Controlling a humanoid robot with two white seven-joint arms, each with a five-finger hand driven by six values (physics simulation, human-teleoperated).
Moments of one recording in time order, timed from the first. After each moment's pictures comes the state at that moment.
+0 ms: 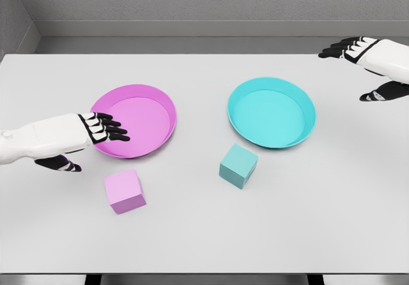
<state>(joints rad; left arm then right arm) -0.34 1.11 -0.55 -1.75 -0.29 -0.61 -0.30 -0.47 -0.88 0.19 -1.50 0.22 -0.61 0.61</state>
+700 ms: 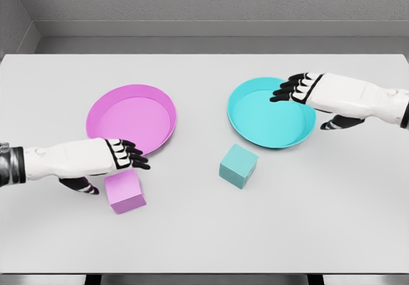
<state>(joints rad) -0.35 1.01 -0.61 -1.76 -0.29 -0.61 -0.46 -0.46 -0.86 0.37 -1.69 0.30 -0.61 0.61</state>
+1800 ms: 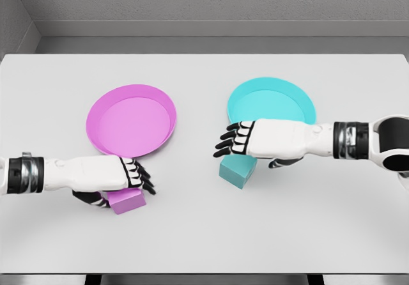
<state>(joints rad) -0.36 0.95 -0.65 -1.76 -0.29 -0.61 -0.57 -0.54 -0.76 0.64 -1.76 0.37 -0.61 0.61</state>
